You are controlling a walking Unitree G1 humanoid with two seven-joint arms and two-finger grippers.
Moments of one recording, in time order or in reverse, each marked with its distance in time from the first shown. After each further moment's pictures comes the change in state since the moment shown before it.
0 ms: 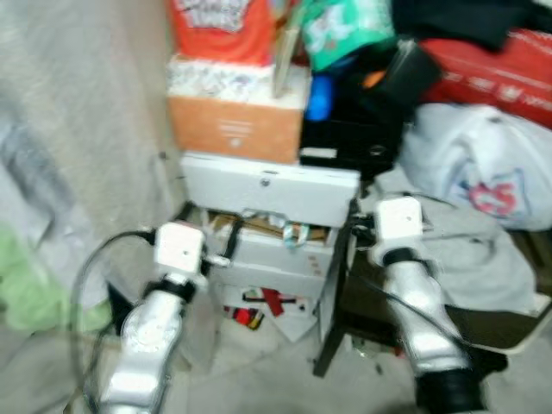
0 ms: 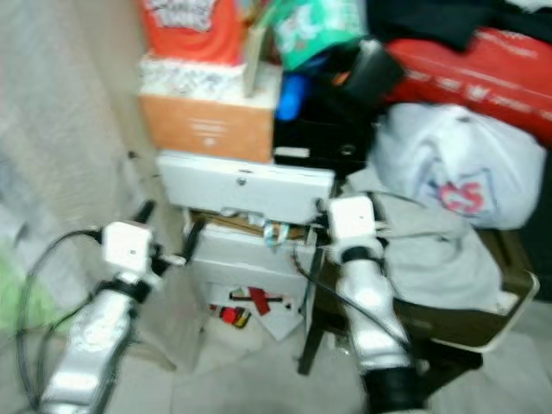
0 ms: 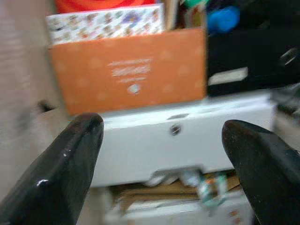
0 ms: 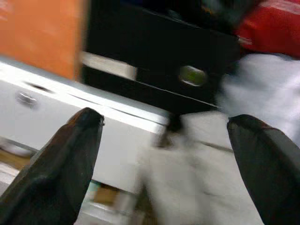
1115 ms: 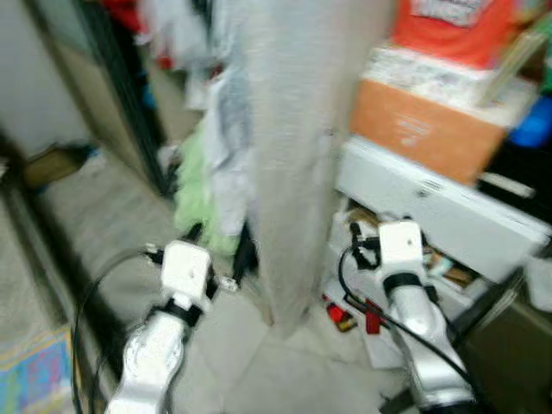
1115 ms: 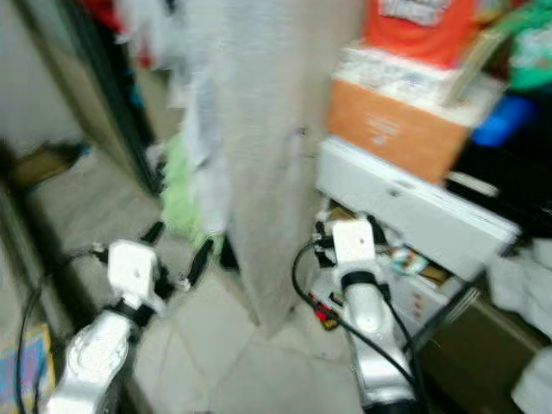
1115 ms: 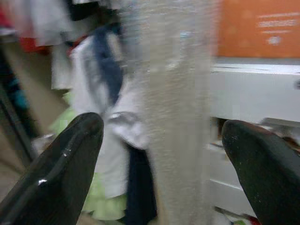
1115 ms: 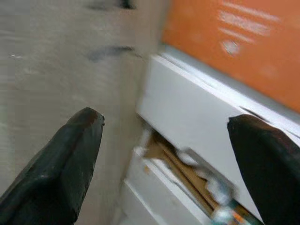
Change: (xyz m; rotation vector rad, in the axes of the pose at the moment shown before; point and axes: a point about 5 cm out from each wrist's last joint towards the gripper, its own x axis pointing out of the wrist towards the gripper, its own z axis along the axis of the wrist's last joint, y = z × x) left arm -0.022 -0.016 0.007 -0.039 0.045 -0.038; right arm -0.024 0.000 -0.014 0.005 0.067 -0.006
